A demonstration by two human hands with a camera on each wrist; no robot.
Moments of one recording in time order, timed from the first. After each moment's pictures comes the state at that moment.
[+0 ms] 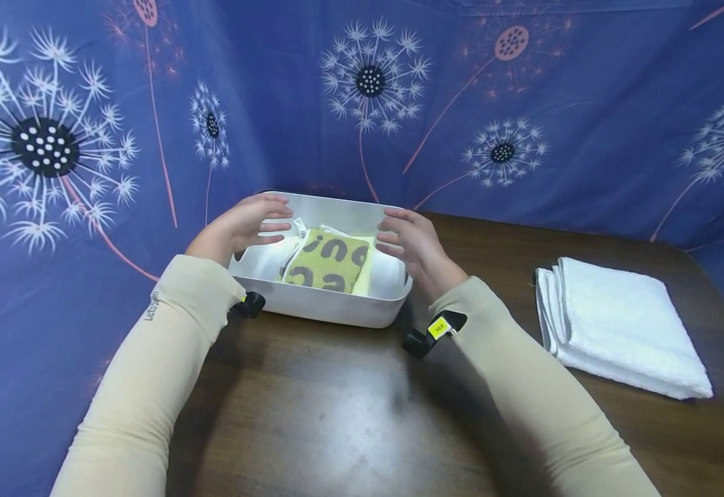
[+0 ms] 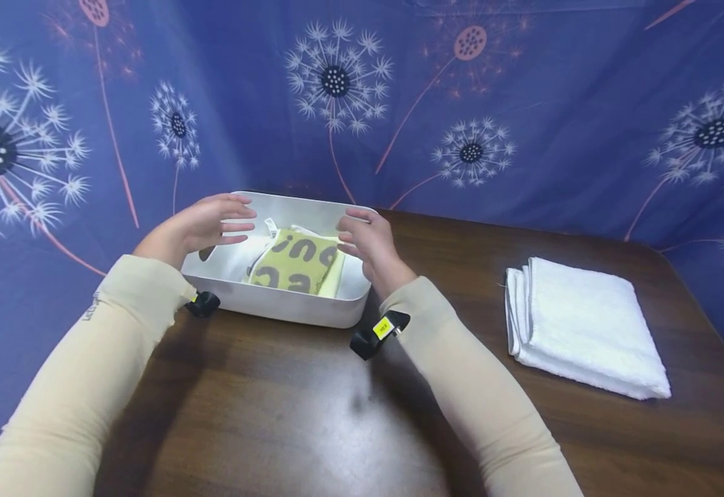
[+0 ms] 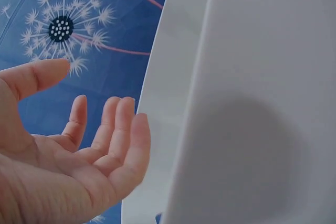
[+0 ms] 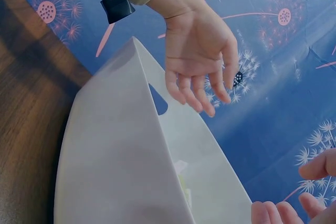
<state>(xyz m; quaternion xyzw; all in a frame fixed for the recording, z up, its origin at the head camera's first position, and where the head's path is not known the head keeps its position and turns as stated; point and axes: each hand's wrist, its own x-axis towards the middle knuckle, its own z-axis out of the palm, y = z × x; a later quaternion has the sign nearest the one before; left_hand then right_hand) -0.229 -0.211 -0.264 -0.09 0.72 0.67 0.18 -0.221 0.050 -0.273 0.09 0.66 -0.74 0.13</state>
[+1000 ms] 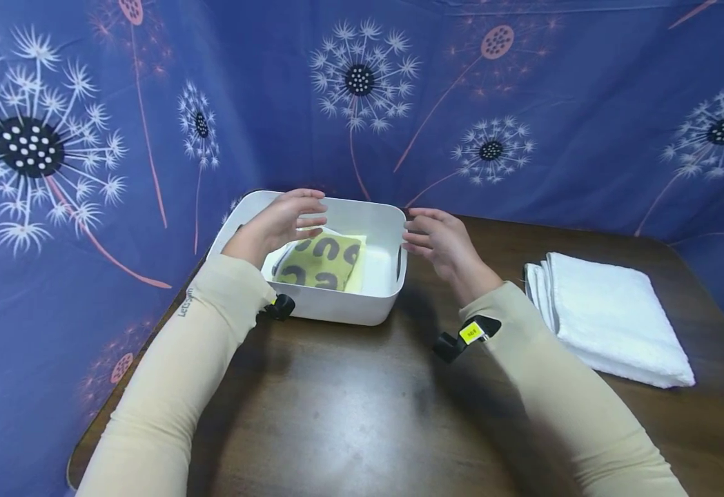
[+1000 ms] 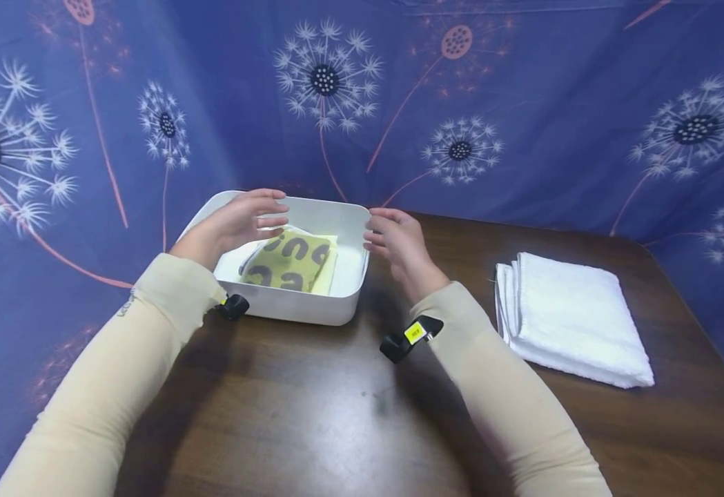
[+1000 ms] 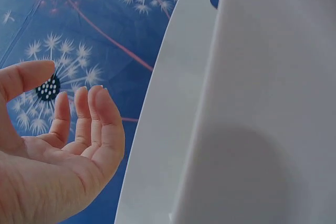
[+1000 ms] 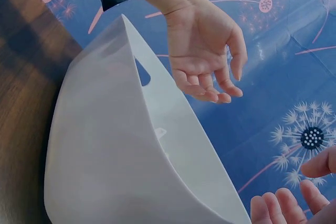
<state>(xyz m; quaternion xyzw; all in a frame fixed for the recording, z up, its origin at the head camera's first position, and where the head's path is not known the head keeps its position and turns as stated) -0.236 -0.150 -0.265 -0.06 0.65 0.74 0.17 -0.212 0.101 -0.266 0.08 0.67 -0.73 0.11</state>
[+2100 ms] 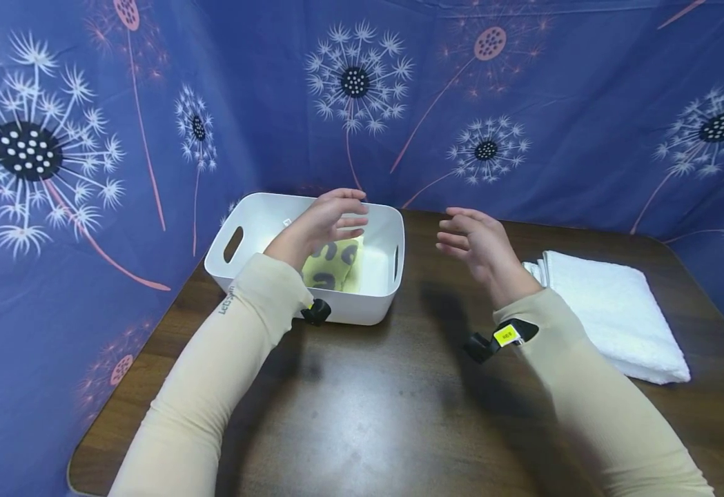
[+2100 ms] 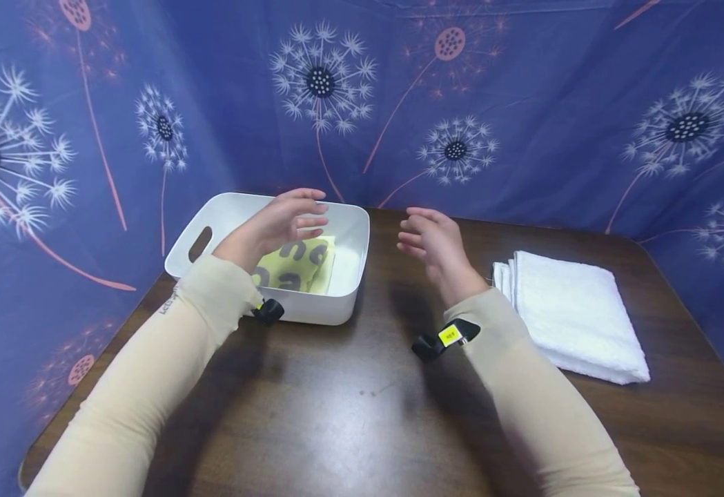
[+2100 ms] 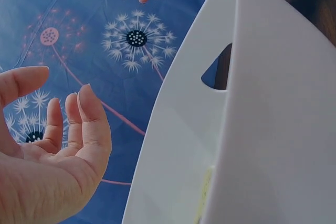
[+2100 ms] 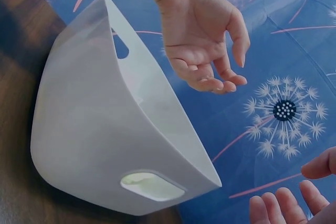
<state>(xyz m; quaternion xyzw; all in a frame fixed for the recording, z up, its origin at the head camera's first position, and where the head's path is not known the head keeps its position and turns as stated) -0.233 -0.088 -0.256 -0.05 0.63 0.76 0.18 -0.202 0.155 -0.260 0.09 0.61 -0.78 0.10</state>
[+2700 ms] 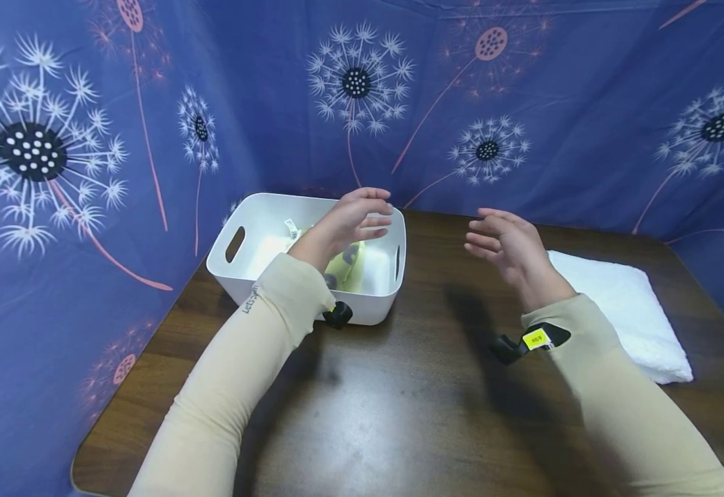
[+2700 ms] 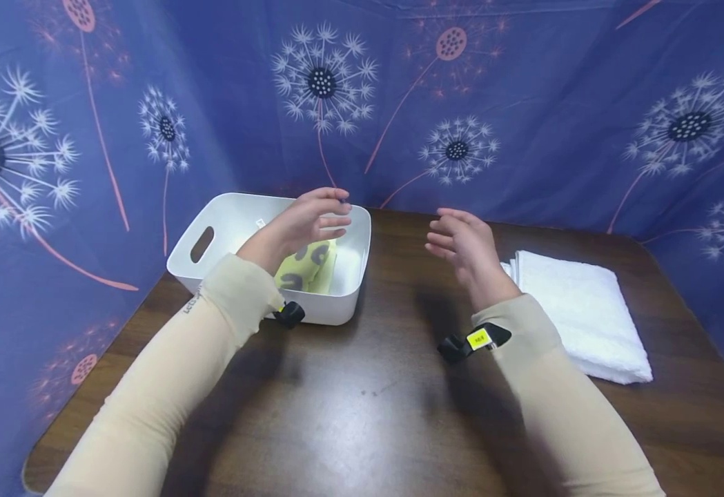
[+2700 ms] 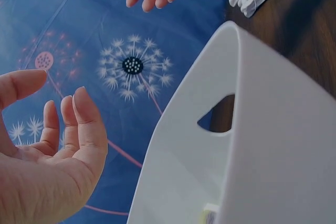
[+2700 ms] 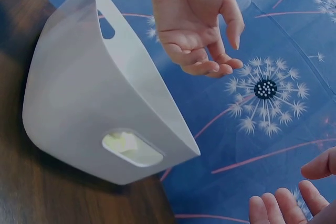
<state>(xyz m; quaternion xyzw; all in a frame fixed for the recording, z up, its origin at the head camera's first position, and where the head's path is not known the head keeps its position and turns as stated) -0.230 -0.057 -0.253 -0.02 0.62 0.77 0.18 -0.194 0.192 -0.256 0.10 0.61 -0.78 0.08</state>
